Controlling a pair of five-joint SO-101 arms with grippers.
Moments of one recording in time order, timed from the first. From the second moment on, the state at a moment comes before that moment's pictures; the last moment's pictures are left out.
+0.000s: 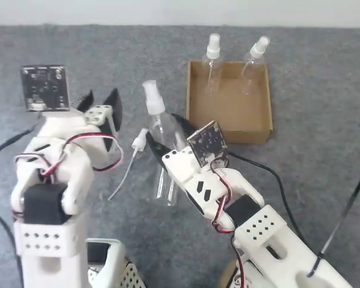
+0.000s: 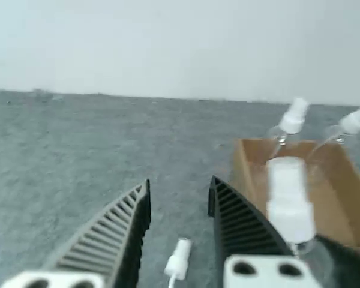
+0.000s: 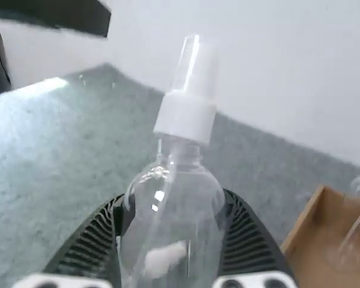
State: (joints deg) left arm -4.7 -54.6 29.0 66.1 10.7; right arm -41.3 -51.0 68.7 2.1 -0.5
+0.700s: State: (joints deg) left arm 1.8 -54.6 21.9 64.8 10.7; right arm -44.2 -51.0 80.0 -19.1 5.5
